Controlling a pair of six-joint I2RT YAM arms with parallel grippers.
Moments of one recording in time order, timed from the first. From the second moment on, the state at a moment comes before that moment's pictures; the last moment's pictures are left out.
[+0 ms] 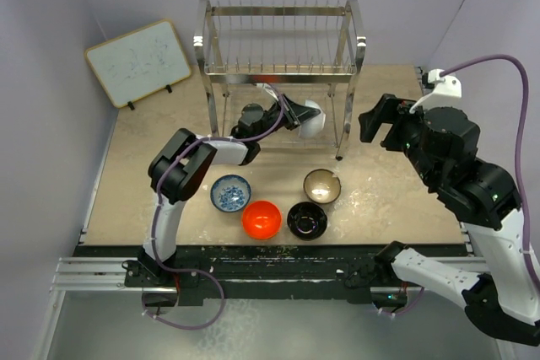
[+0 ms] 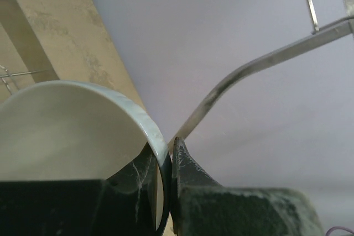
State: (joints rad) left arm -0.63 2.10 1.24 1.03 0.36 -1.15; right arm 0.63 0.93 1.56 -0.96 0.50 0.41
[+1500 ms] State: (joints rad) left arm -0.62 2.56 1.71 1.19 0.25 -1.43; right arm 0.63 0.93 1.57 -0.99 0.50 0.39
